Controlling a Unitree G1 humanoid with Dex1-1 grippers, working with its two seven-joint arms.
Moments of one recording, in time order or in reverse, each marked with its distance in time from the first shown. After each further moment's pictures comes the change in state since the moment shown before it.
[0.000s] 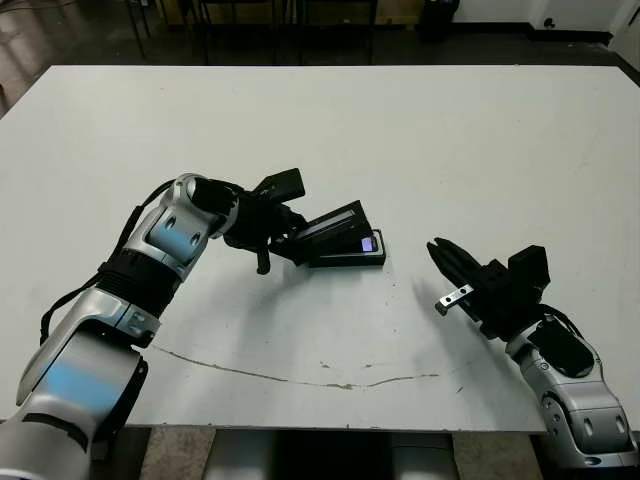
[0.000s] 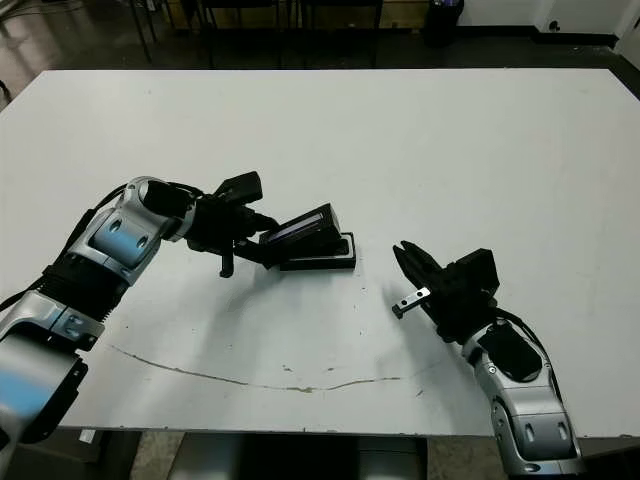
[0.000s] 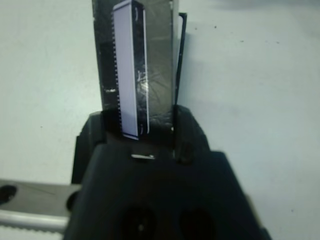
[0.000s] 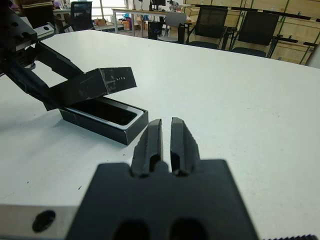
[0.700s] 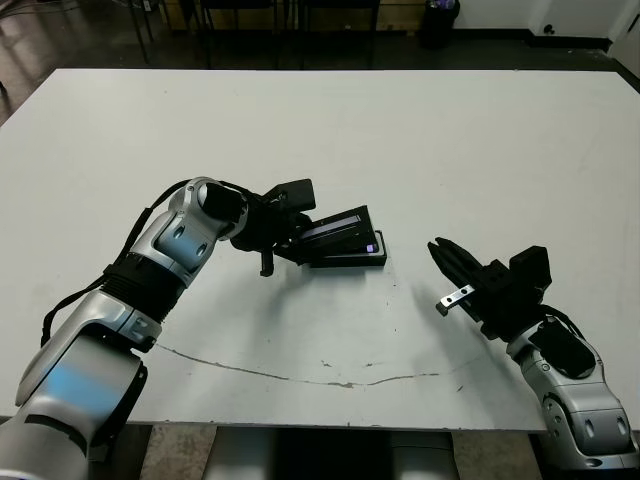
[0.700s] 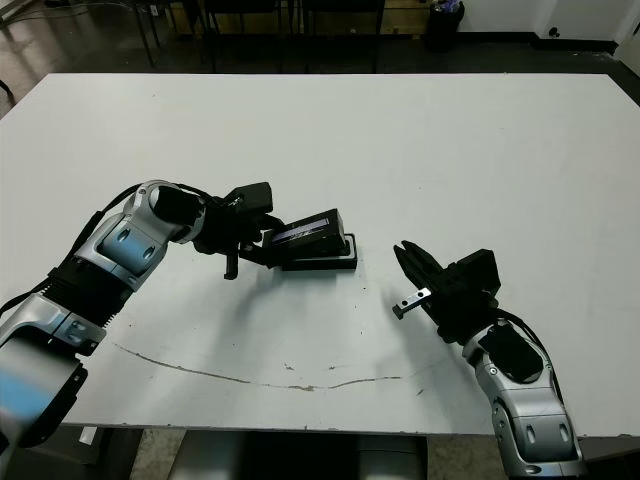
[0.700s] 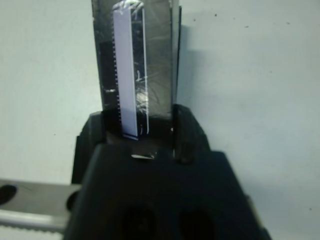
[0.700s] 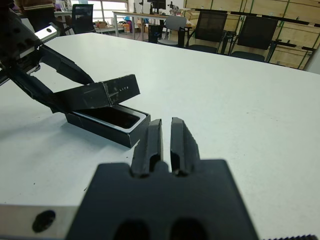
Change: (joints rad) left arm 0.006 -0.008 -0.045 -0.007 0.056 -0.033 0.057; right arm 0.006 0.000 -0.003 -0.009 -0.001 0.000 -0.002
